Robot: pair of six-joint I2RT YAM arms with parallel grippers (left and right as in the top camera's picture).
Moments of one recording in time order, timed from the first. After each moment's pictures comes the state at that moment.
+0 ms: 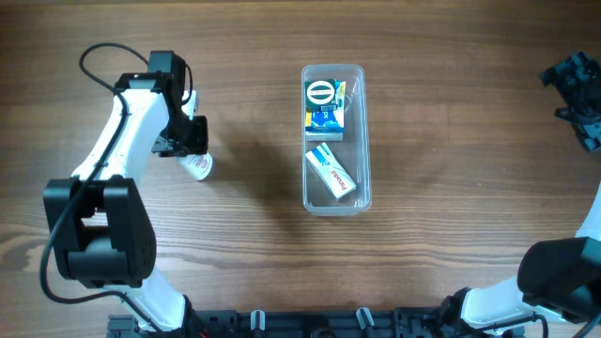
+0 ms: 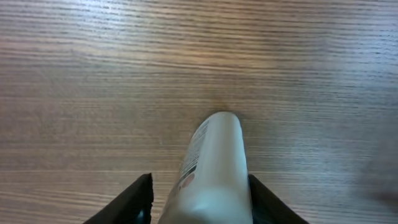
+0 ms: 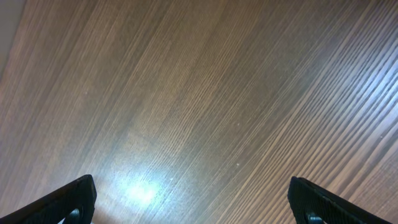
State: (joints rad) left arm -0.02 1.87 1.38 -1.06 -0.01 -0.01; right arm -0.42 1.72 1.84 -1.32 0.06 0.63
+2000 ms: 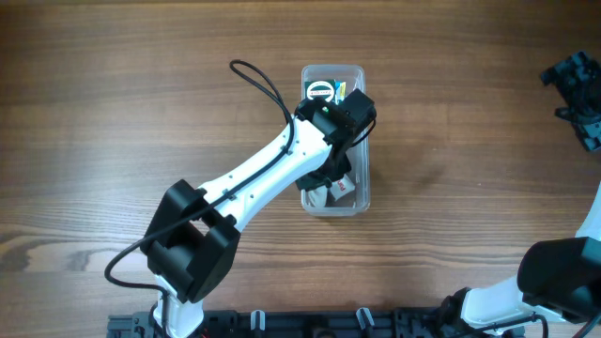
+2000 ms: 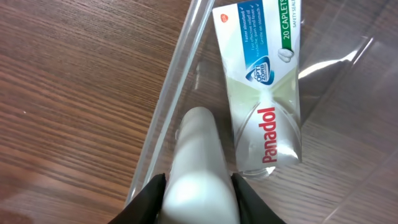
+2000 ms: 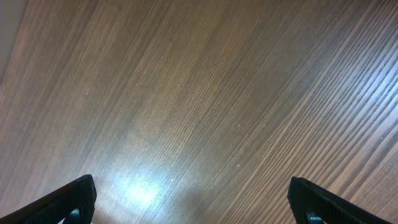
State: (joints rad) left arm -0.78 1.97 1.63 -1.21 -0.04 -1.06; right arm -0.42 1.72 1.84 -1.32 0.06 0.63
